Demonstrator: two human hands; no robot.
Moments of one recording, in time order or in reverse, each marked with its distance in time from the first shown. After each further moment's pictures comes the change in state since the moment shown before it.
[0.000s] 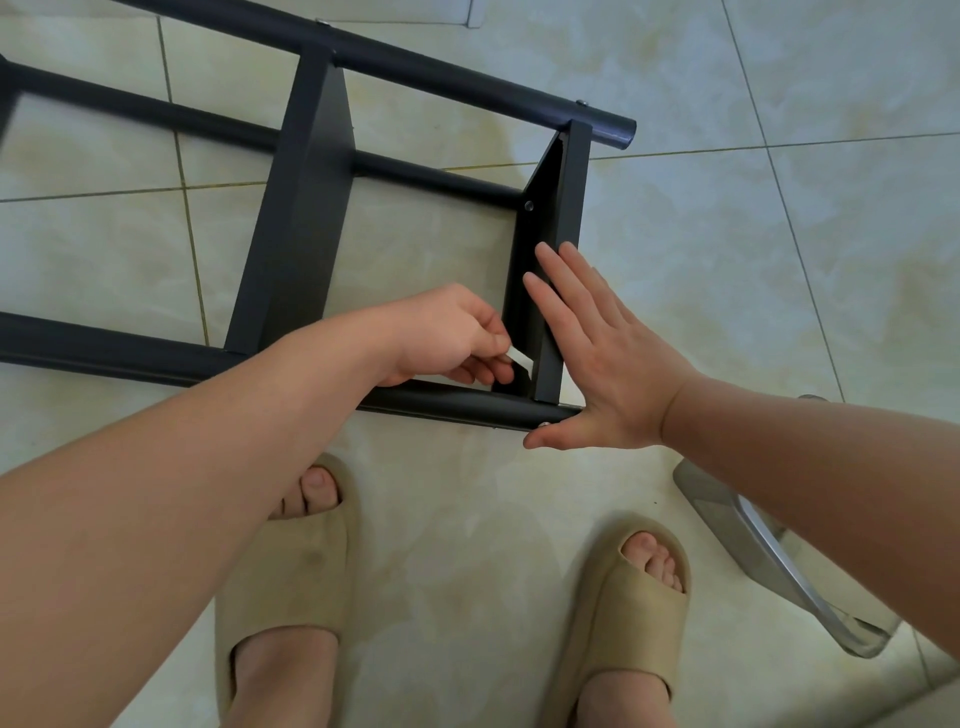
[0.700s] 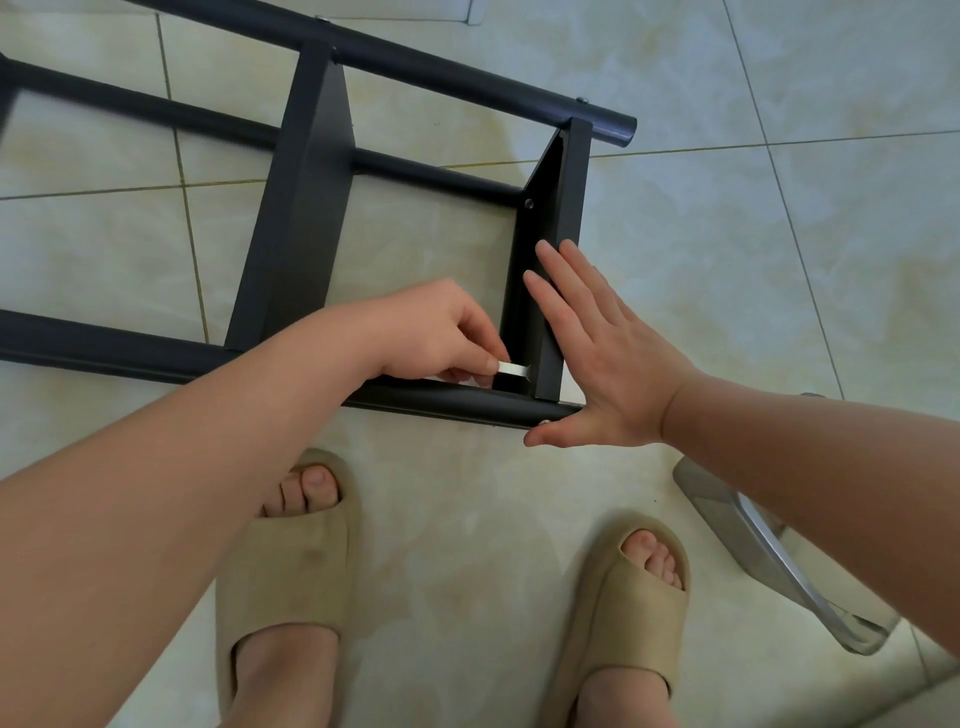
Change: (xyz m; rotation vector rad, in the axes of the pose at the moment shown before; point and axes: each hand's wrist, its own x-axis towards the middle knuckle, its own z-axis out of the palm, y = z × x) left_hand -0.007 -0.003 -0.012 0.279 -0.006 0.062; right_hand 0.000 0.001 0.001 0.004 0.002 0.000
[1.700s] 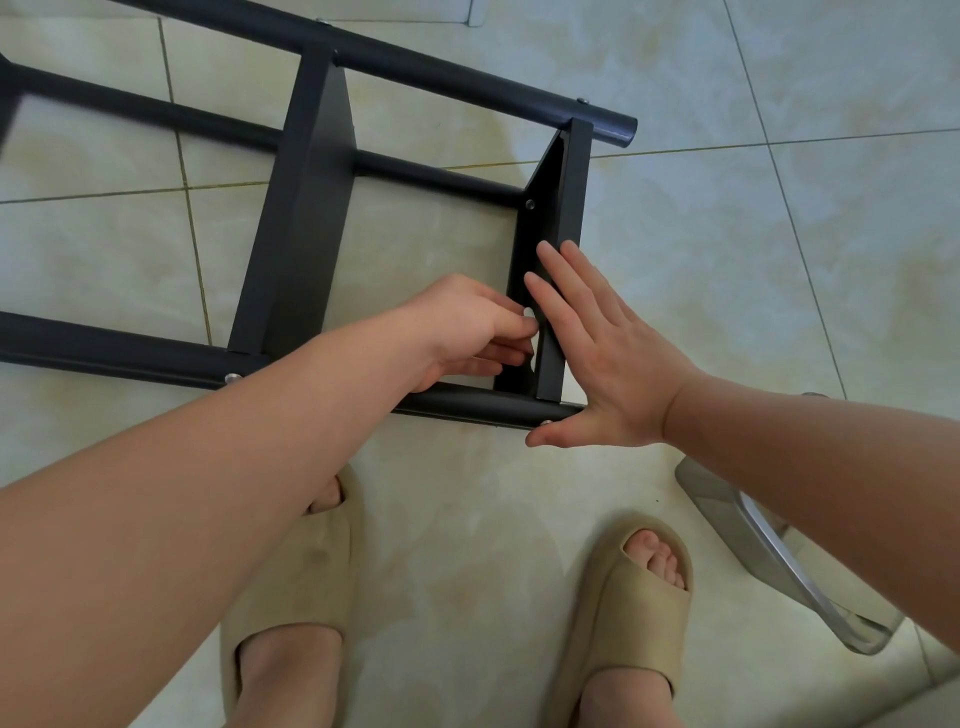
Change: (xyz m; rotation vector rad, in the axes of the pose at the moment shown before) left_hand 0.014 0.015 0.022 -0.631 0.152 -0.151; right_hand 0.001 0.000 0.001 0.004 0.017 -0.004
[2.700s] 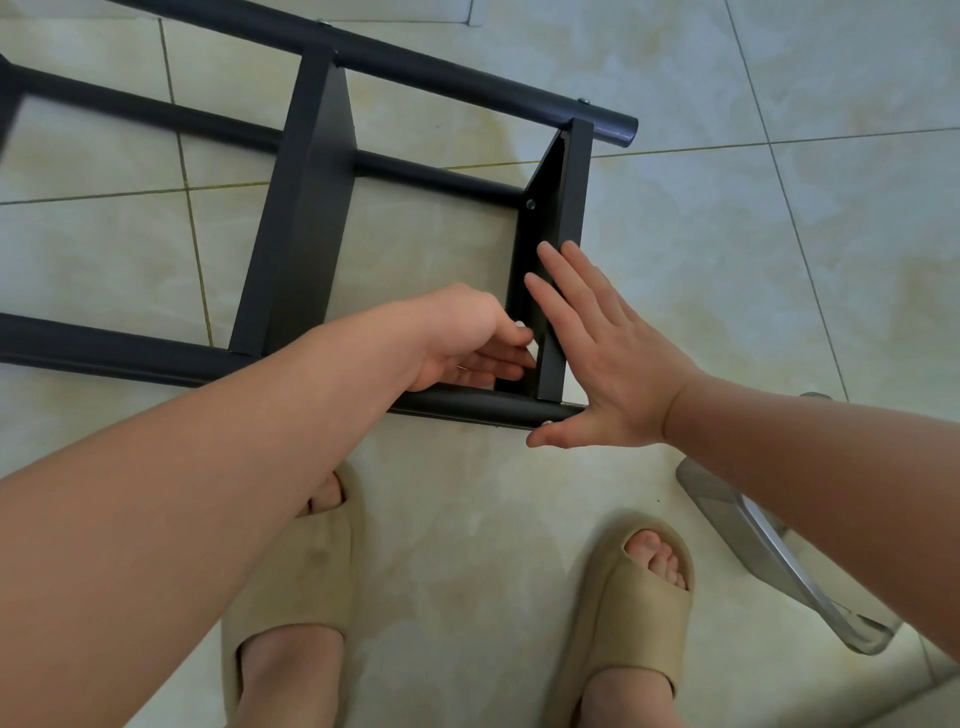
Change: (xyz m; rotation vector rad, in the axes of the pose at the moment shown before) left_hand -0.003 0.005 -0.001 0.064 -0.061 -0.169; right_hand 0.000 0.001 0.000 -0.007 0.004 -0.003
